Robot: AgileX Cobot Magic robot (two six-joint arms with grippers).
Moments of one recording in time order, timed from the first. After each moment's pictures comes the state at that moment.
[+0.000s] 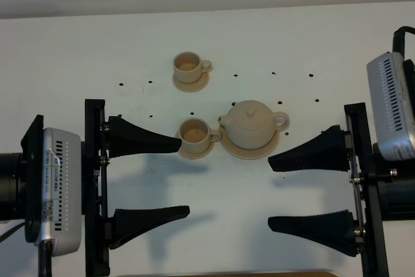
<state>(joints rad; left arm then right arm) -0.34 1.07 -0.52 -1.48 0.84 2.06 0.29 1.03 -0.56 1.40 1.05 -1.90</state>
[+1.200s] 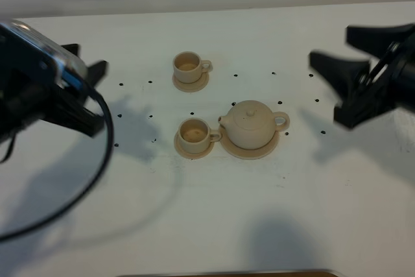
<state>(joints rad) -0.30 1.07 -0.59 -1.77 0.01 1.99 0.30 1.03 -0.64 1.72 0.30 -1.80</state>
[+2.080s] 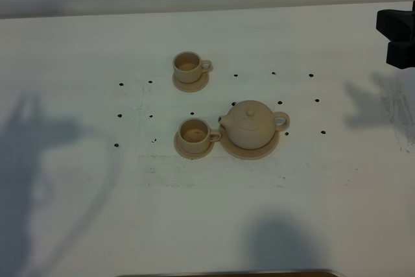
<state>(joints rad) -0.12 0.69 -0.59 -1.77 -0.39 1.87 0.08 1.04 -0.82 0.76 0.42 -0.78</state>
